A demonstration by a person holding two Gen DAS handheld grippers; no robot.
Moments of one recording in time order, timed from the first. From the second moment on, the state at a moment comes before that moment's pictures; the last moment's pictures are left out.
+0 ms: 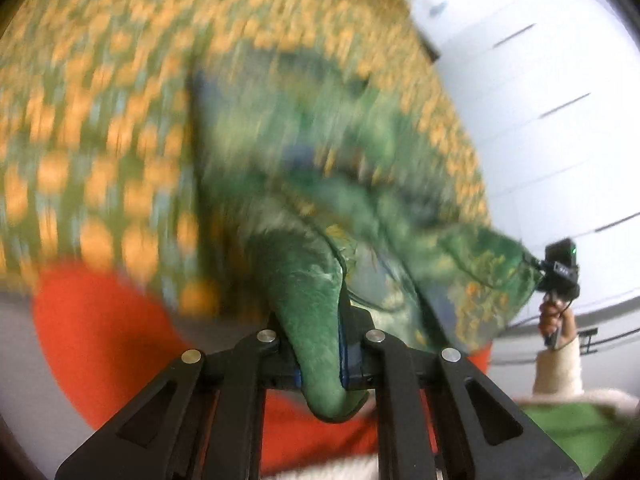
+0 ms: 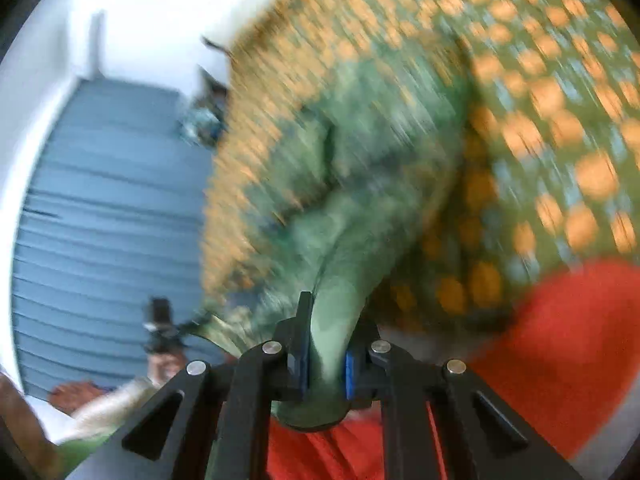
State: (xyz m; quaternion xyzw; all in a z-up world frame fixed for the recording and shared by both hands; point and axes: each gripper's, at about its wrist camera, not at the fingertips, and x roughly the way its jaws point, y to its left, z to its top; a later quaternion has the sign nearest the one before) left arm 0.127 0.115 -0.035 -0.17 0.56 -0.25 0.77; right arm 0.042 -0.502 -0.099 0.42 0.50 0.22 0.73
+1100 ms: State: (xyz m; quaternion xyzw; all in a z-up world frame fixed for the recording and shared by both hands) left arm 0.389 0.008 -0.196 0.02 0.44 -0.07 0.90; right arm 0.350 -0.402 -0.231 0.04 0.45 0.03 0.89
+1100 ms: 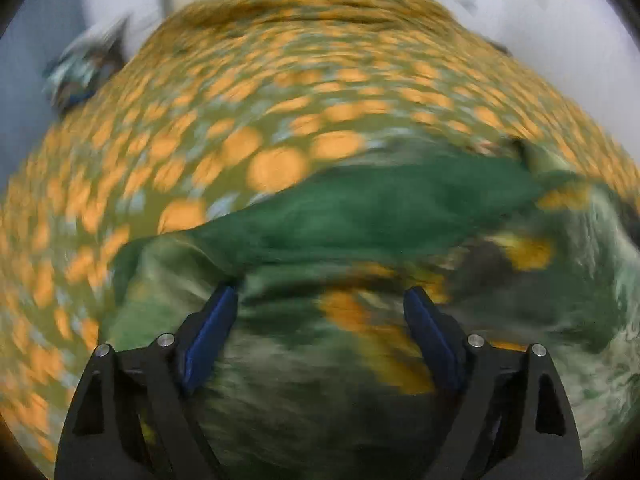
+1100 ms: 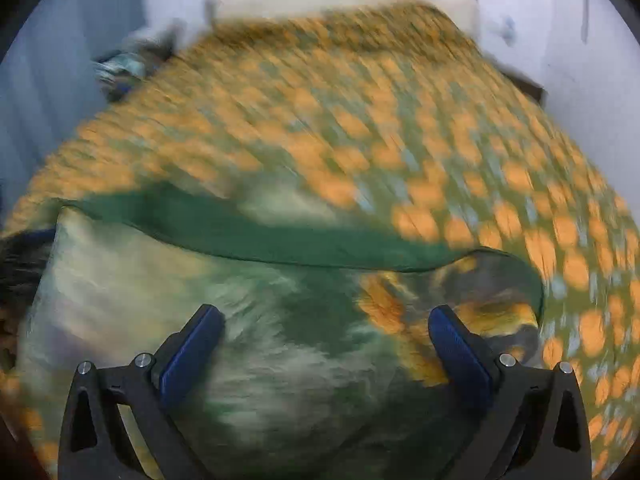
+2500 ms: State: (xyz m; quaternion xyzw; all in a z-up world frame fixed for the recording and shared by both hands) left arm 0.392 -0.130 -0.192 0.06 0.50 -0.15 0.85; right arm 0.127 -0.397 -0.170 0.18 0.35 0.16 0.91
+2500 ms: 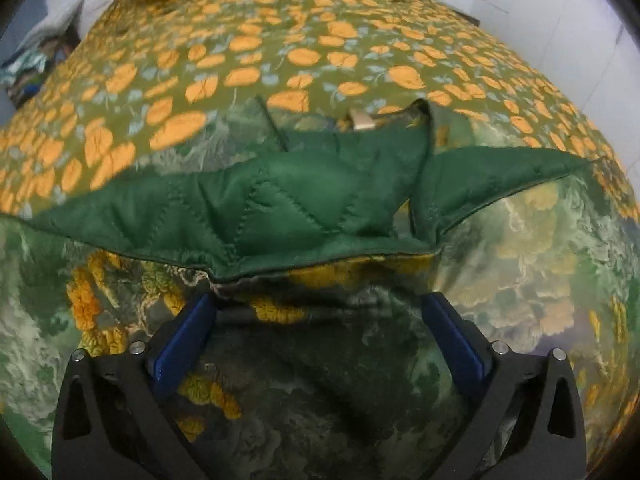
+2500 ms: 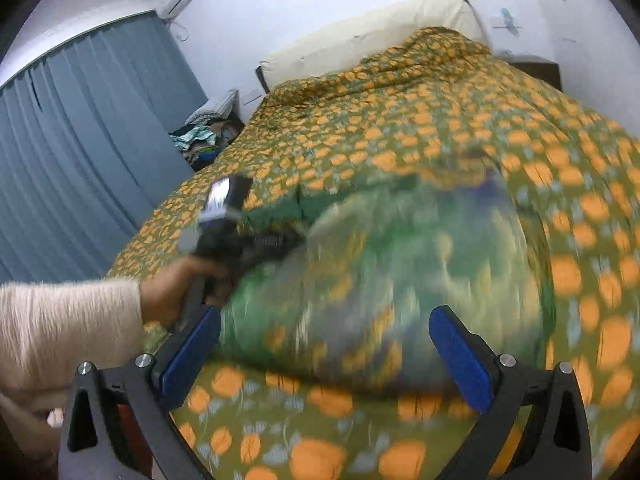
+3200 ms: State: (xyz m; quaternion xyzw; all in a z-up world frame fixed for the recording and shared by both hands) left arm 0.293 -0.111 -0.176 0.11 0.47 -0.21 0.85; right arm 0.114 -0.394 -0.186 0.16 0.34 0.16 0.91
